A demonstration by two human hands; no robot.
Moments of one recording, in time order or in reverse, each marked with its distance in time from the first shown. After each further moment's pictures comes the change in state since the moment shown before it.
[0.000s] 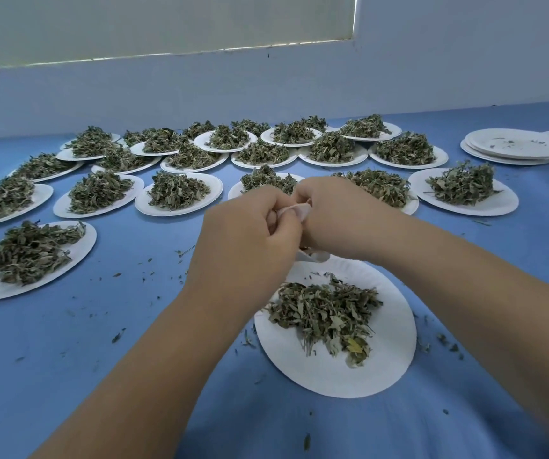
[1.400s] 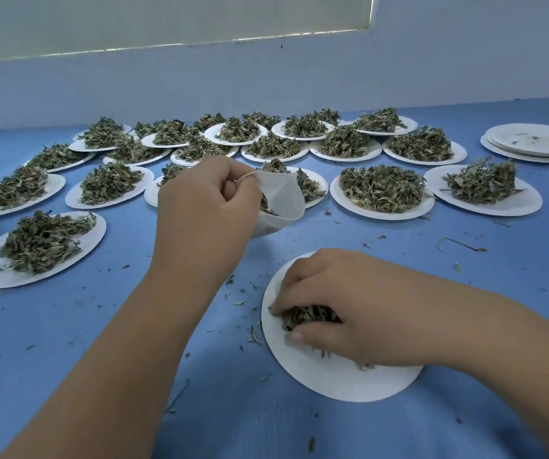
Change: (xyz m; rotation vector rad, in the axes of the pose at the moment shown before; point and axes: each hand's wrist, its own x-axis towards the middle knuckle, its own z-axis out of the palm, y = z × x) left_hand 0.017 -0.016 -0.021 -0.002 0.215 -0.123; right_hand -0.057 0.011 0.020 -0.255 -0.332 -0.431
